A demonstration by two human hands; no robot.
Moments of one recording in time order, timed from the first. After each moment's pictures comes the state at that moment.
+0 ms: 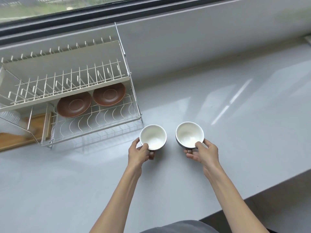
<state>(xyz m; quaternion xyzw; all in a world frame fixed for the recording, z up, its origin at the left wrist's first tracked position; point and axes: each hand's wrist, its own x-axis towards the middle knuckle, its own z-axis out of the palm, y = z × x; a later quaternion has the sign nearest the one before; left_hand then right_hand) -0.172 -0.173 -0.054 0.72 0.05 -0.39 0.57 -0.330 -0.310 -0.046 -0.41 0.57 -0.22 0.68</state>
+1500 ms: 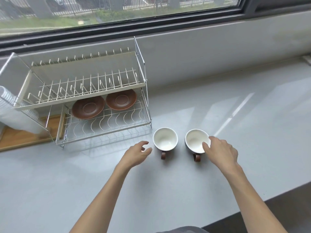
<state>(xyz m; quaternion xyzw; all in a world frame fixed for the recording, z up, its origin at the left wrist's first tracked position) -0.118 -0.134 -0.039 0.85 -0.25 -0.40 0.23 -0.328 -0.327 -0.013 -0.83 0.53 0.08 0.12</state>
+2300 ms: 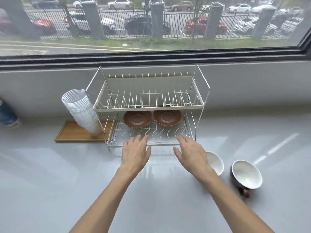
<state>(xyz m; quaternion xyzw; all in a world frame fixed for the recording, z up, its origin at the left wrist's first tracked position) -0.017 -0.030 -0.005 0.94 -0.33 -0.01 0.06 -0.136 -0.196 0.005 -0.97 0.23 -0.03 0.11</state>
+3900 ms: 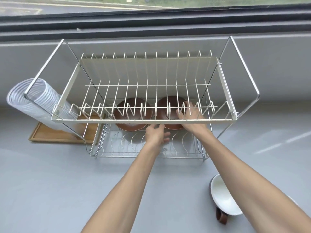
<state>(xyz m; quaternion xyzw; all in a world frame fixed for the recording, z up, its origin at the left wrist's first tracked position) 0.080 -0.187 -0.058 0.71 0.17 -0.31 0.61 0.055 -0.335 -0.080 -0.87 0.33 0.11 0.34</state>
